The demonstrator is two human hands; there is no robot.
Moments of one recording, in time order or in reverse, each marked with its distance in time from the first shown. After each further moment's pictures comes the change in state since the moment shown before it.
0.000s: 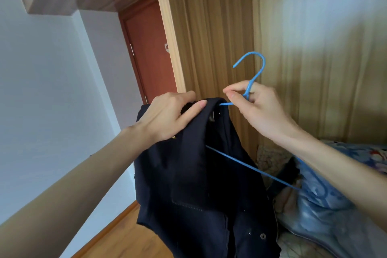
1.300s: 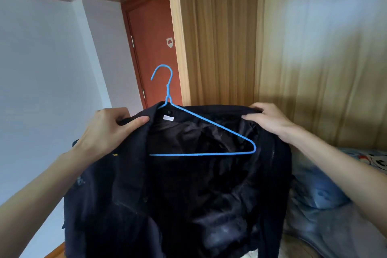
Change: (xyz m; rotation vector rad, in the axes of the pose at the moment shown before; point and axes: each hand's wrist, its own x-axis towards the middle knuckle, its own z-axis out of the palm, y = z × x) left_hand -0.109 -0.068 -0.032 -0.131 0.083 -0.634; right_hand 0.017 0.090 -0.030 -0.257 -0.186 0.558
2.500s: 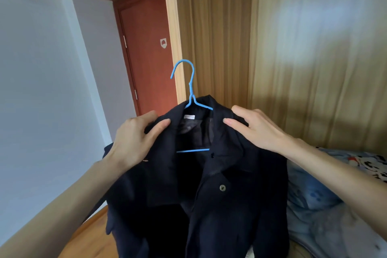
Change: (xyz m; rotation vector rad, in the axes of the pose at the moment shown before) left_hand -0.002 0.029 0.057 -0.070 0.028 0.267; right_hand -0.033 -0.019 0.017 -0.403 0.010 -0.748
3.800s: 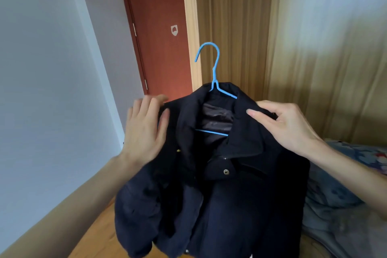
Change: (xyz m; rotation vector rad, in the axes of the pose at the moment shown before) left_hand -0.005 -0.030 0.017 0.206 0.217 0.117; right_hand -0.010 -0.014 0.011 0.285 0.157 0.218
